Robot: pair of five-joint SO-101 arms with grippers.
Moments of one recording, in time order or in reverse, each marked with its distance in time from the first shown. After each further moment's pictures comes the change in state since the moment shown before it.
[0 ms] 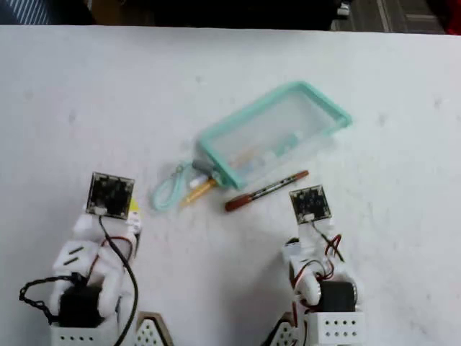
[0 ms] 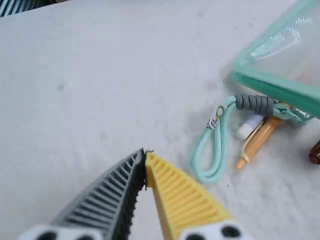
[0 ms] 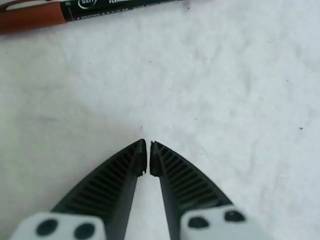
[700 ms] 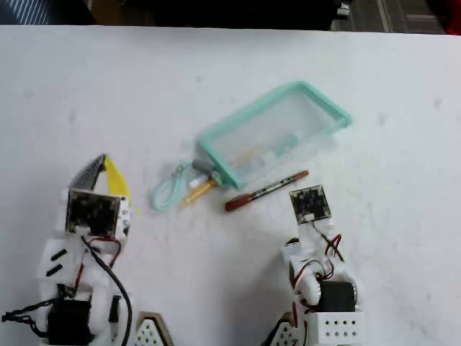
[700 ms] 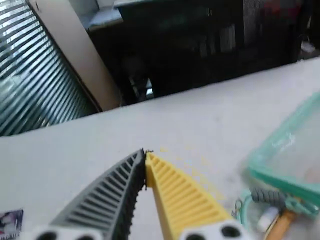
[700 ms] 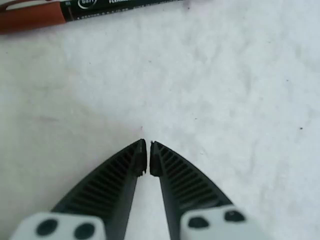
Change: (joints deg) left arm 1.5 -0.5 -9.1 -14.0 -3.6; right arm 0.0 0.0 0.0 0.0 0.0
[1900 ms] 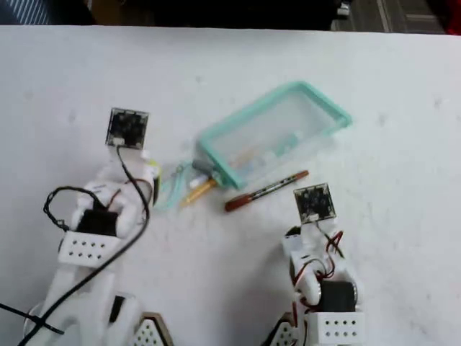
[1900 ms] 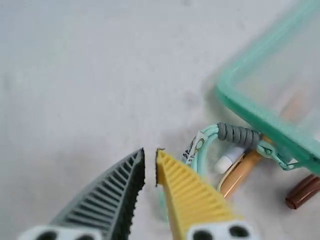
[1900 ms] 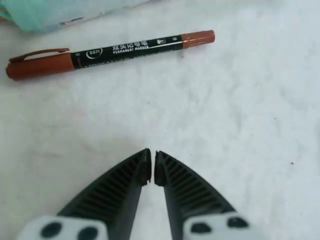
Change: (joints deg) left arm 3.8 56.5 -8.1 -14.0 15.2; right arm 0.2 0.0 0.0 -5.9 -0.1
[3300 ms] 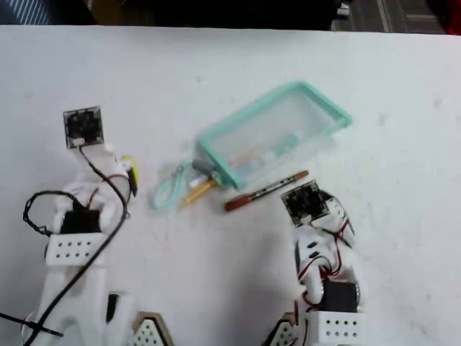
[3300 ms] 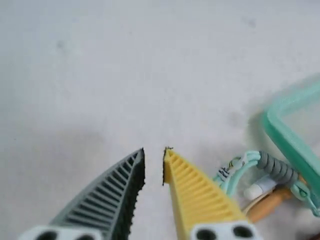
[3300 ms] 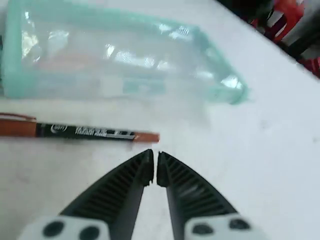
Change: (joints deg) left arm -10.2 0.0 0.0 -1.7 7.4; right arm 2.8 0.0 0.0 -25.0 20.4
